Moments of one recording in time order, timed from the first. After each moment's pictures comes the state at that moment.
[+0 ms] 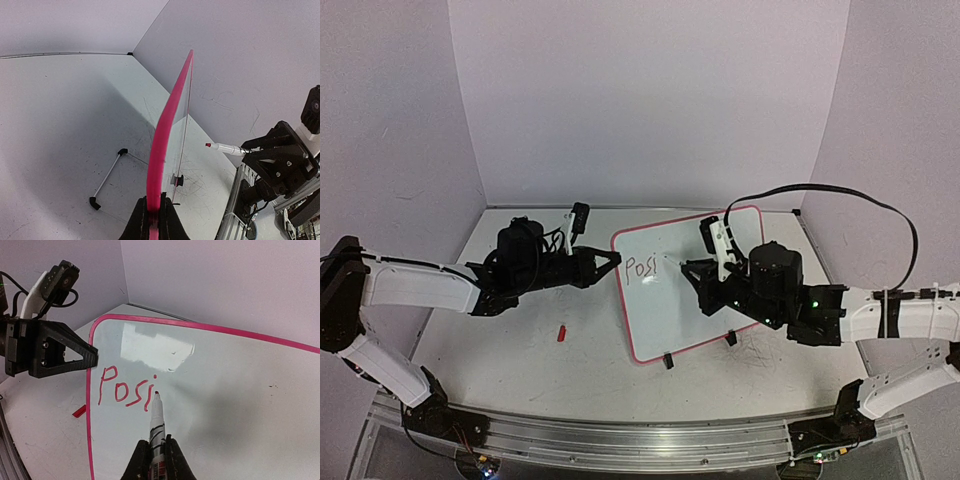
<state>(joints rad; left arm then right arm) -0.81 1.46 0.76 0.51 0.27 -0.55 1.03 1.24 0.74 0.22 0.32 0.15</state>
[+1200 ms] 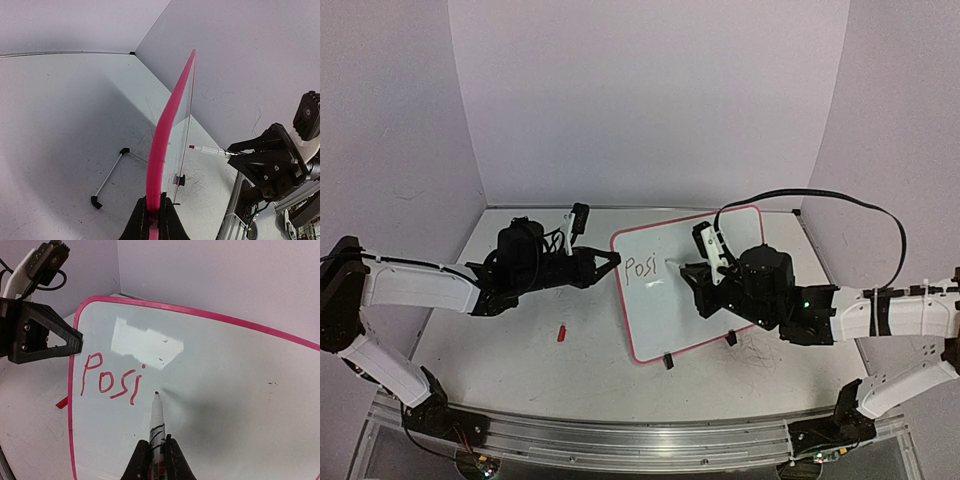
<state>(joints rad) -0.81 1.46 0.76 0.51 0.26 -0.55 1.02 1.29 0.74 0.23 0.34 0.09</state>
